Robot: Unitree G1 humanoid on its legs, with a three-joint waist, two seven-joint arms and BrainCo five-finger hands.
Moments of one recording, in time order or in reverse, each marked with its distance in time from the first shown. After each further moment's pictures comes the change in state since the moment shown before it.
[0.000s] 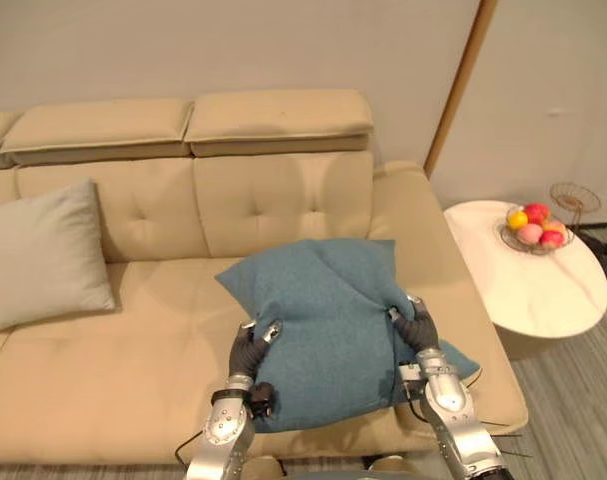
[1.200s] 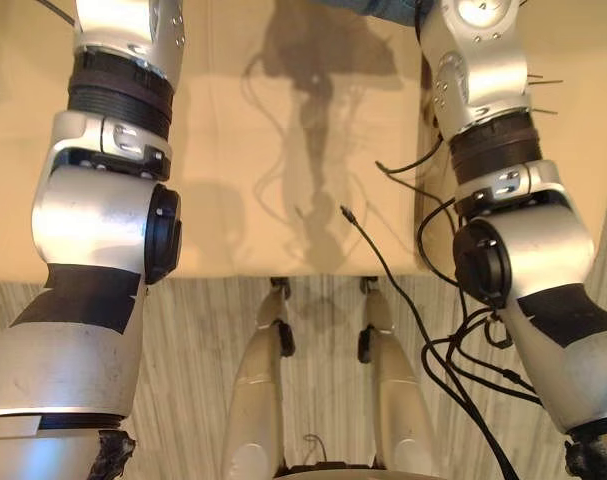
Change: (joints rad) left arm -1.958 0.321 0.204 0.822 -0.020 0.030 0.271; right arm -1.711 -0.071 -0.264 0.789 0.093 -0.007 -0.345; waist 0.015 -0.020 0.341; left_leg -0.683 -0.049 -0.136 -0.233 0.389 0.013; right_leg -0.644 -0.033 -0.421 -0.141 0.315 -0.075
